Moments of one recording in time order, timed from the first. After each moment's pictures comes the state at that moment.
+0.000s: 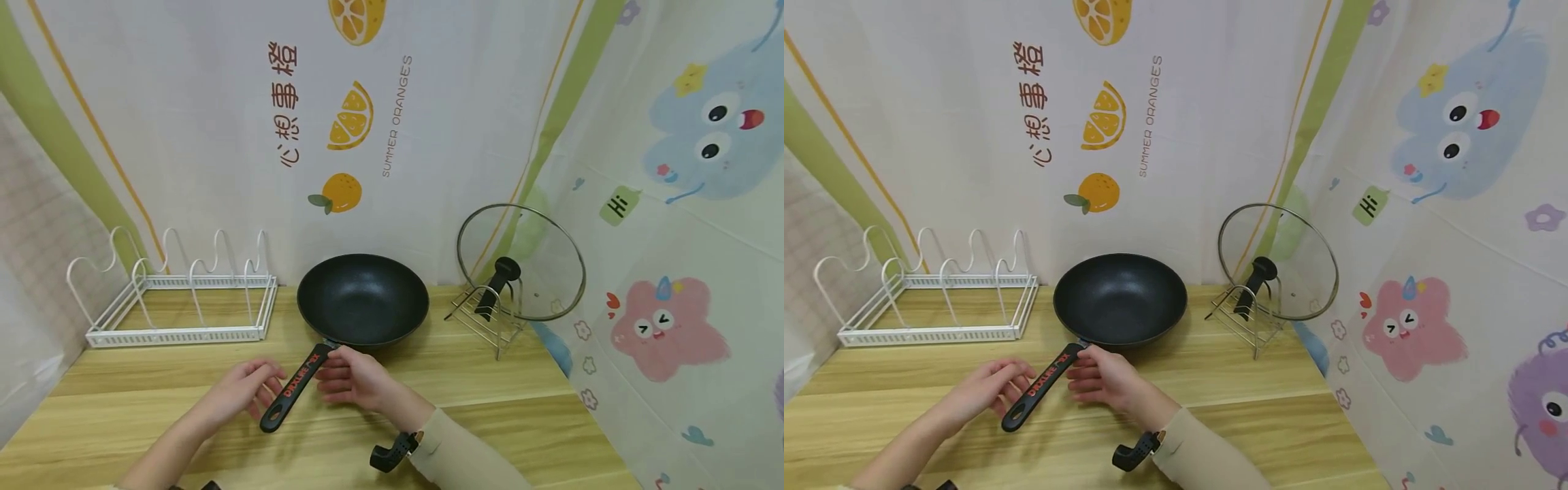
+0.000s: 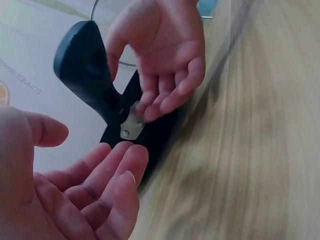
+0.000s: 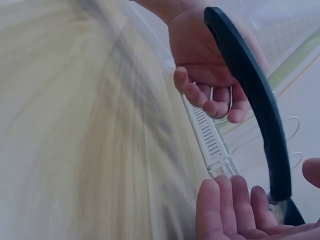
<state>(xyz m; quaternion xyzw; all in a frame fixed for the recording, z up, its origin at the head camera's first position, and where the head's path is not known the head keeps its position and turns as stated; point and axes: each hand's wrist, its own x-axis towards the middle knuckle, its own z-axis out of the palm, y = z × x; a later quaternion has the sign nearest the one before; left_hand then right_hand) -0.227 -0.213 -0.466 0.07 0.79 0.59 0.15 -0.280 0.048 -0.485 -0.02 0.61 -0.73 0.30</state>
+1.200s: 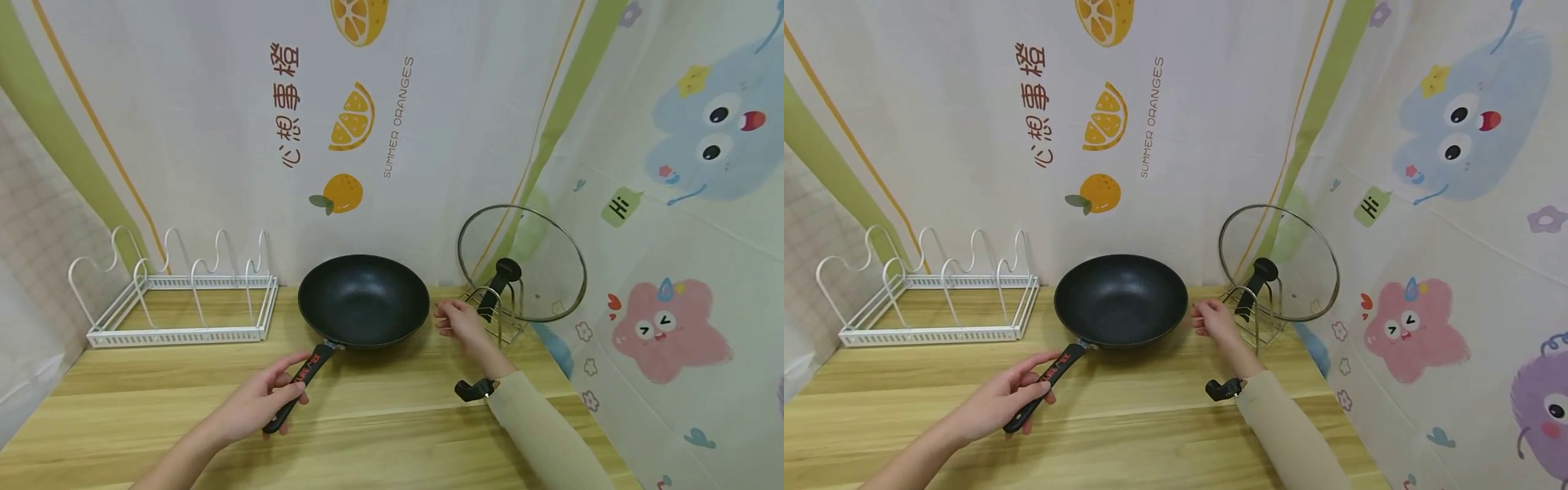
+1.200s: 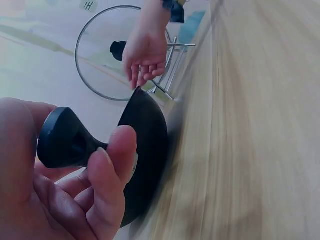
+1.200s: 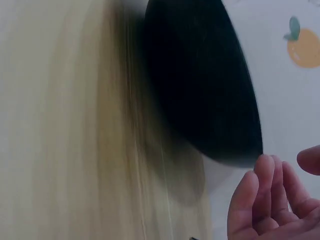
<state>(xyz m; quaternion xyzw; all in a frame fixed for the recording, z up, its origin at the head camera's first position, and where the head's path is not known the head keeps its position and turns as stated) -0.212 -0.185 -0.453 0.17 0.77 0.59 0.16 -0.373 0.230 -0.454 0.03 0.76 -0.65 0.03</state>
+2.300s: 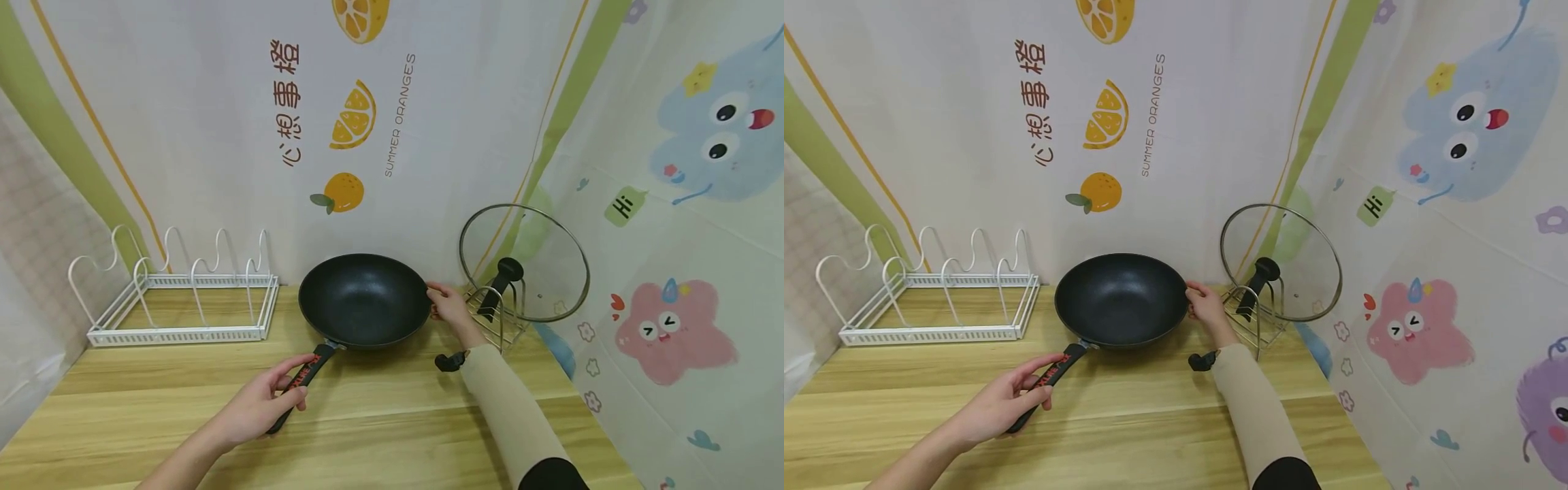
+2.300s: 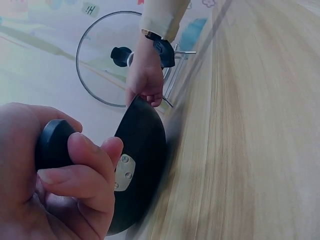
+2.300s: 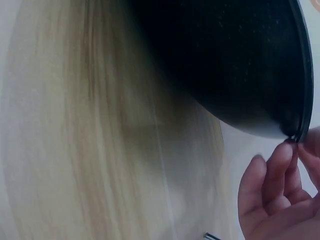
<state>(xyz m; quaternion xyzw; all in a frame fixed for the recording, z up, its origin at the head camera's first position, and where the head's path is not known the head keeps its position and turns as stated) -0.210 -0.181 -0.456 0.16 0.78 0.59 0.16 -0.429 0.213 -0.467 0.00 0.78 -0.62 0.01</state>
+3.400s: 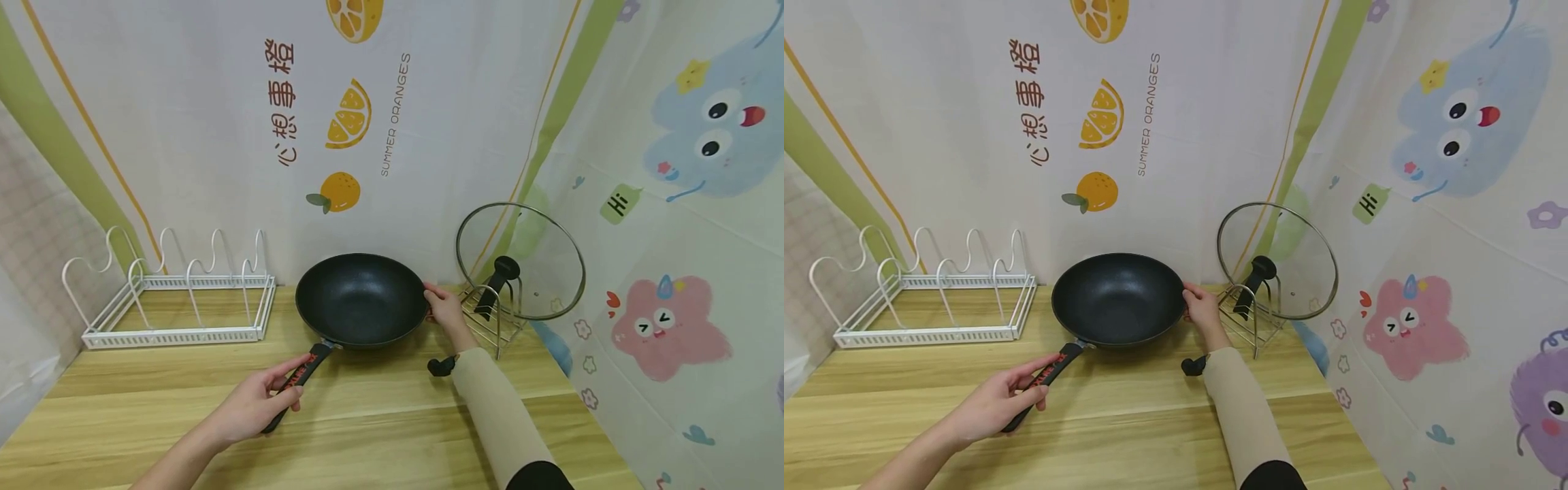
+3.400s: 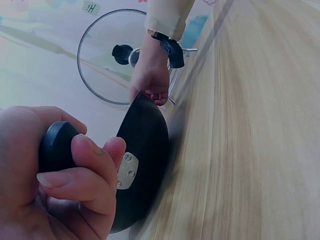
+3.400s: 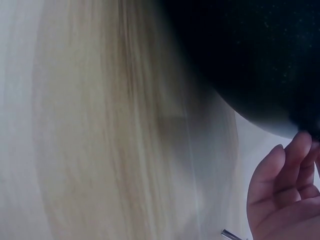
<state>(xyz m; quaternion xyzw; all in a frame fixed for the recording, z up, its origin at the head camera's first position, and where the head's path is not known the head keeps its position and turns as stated) -0.211 -0.183 -0.452 0.14 0.80 0.57 0.15 -0.425 0.203 -0.476 0.04 0.76 -0.65 -0.02</state>
